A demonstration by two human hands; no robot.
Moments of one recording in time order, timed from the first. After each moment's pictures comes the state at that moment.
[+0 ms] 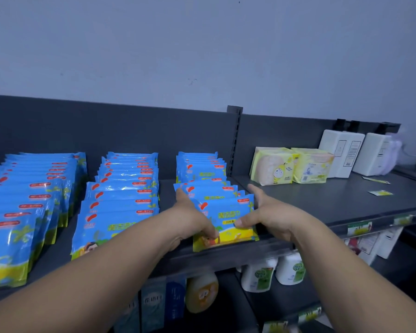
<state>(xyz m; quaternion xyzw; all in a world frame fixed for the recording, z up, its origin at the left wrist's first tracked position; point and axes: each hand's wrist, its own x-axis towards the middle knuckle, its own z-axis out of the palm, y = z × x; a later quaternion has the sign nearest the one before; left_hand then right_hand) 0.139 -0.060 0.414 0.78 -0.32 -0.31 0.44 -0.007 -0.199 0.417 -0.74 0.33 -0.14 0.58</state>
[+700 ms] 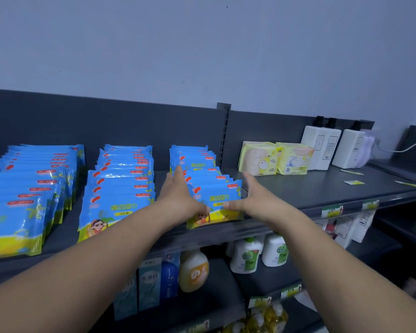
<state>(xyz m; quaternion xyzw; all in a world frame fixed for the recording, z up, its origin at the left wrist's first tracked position) 0.129 -0.045 0.411 0.80 -0.42 -0.13 0.42 -0.030 -0.152 0.427 -0.81 0.35 -0.20 0.43</state>
